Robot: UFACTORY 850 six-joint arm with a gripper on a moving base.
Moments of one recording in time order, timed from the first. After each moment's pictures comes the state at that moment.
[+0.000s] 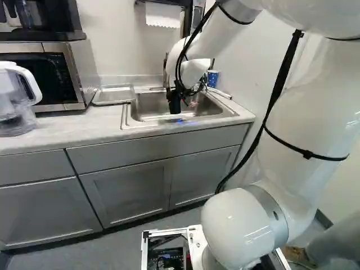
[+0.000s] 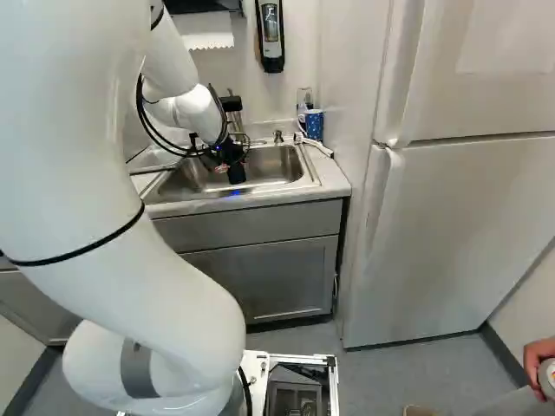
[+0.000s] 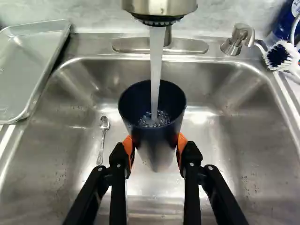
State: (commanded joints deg) arm 9.2 -2.8 -51.1 12.1 -3.1 -14.7
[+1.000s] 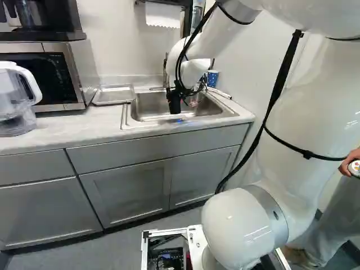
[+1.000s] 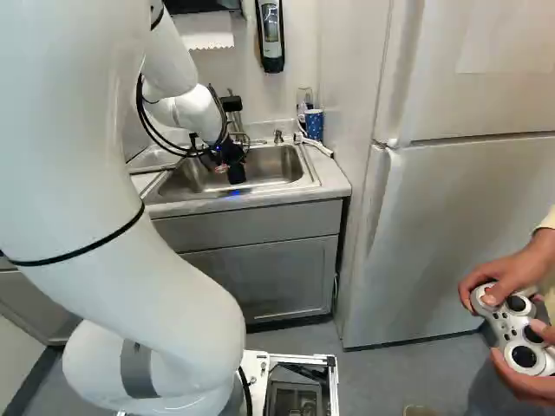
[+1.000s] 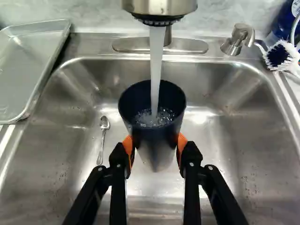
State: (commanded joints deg) arm 9.2 -2.8 -51.1 12.1 -3.1 -14.7
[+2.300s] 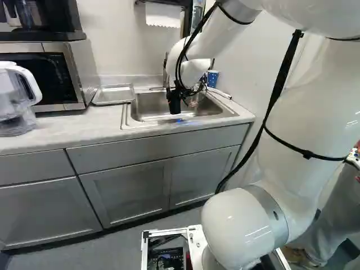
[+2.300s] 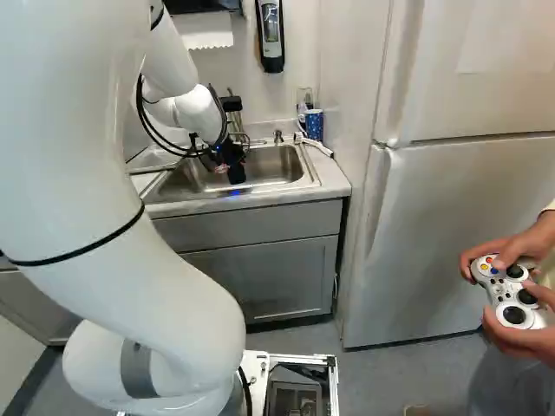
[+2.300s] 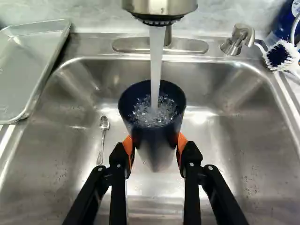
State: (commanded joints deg) arm 9.2 -2.8 -51.1 12.1 -3.1 -14.7
